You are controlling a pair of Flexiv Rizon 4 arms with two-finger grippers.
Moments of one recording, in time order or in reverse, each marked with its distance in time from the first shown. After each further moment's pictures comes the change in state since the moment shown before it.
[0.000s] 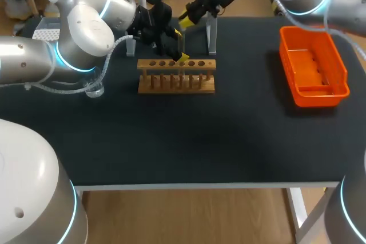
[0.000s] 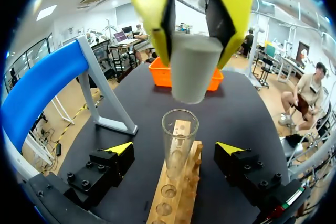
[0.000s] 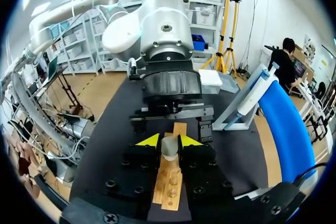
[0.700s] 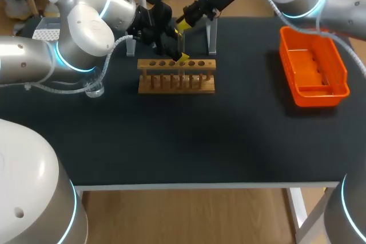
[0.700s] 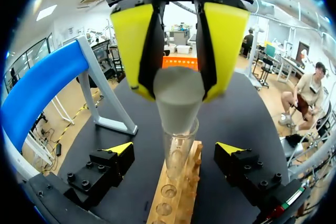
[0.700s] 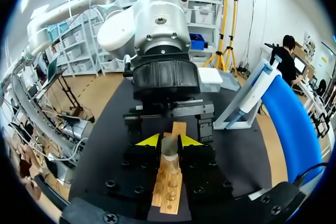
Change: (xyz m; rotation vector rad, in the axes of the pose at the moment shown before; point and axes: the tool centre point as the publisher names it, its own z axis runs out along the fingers) left arm 0.000 0.000 0.000 0.000 0.000 0.000; right arm -0.005 -0.007 0.013 -0.001 0.007 0.018
